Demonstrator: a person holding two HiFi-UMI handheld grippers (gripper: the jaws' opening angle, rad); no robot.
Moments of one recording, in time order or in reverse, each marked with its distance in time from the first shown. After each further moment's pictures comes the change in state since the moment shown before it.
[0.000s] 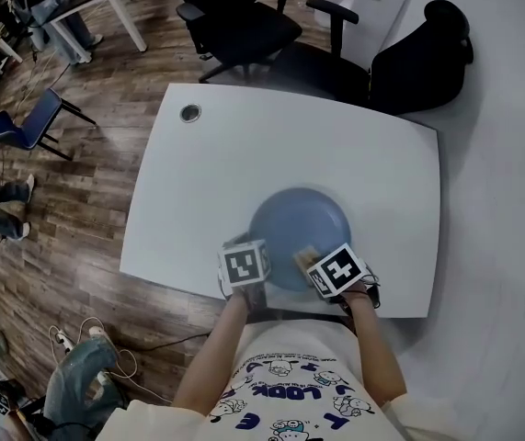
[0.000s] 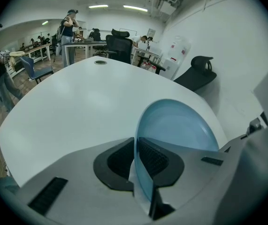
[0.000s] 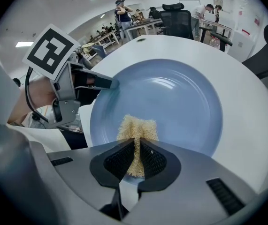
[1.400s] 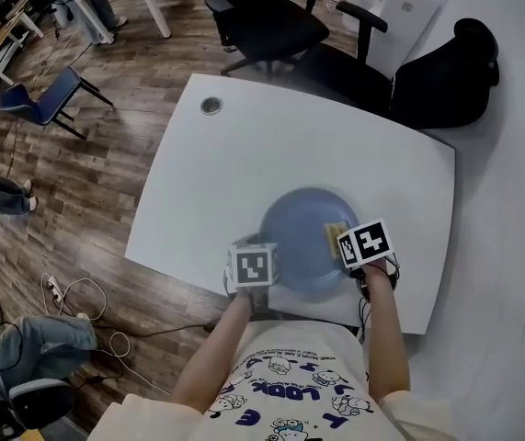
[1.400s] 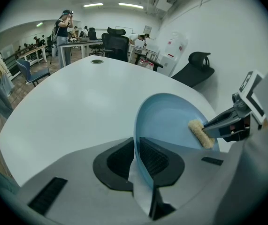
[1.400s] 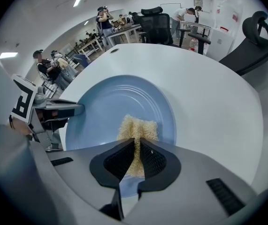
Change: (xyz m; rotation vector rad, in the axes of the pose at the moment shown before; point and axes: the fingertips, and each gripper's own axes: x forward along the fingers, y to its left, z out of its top) left arm -0.002 -0.004 0.000 0.041 0.027 -0.019; right arm -0.018 -0.084 0.039 0.150 -0.053 -0.118
